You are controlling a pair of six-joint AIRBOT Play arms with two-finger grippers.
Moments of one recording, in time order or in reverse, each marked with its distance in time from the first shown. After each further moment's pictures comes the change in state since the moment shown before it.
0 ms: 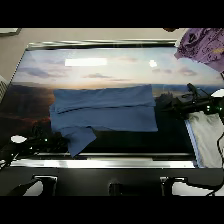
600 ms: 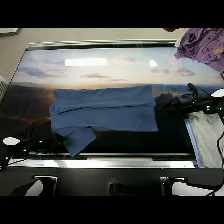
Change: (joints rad) left arm 0.074 0.105 0.003 0.057 -0.088 -0.014; right arm 0.010 0.000 0.000 -0.002 -0.027 0.004
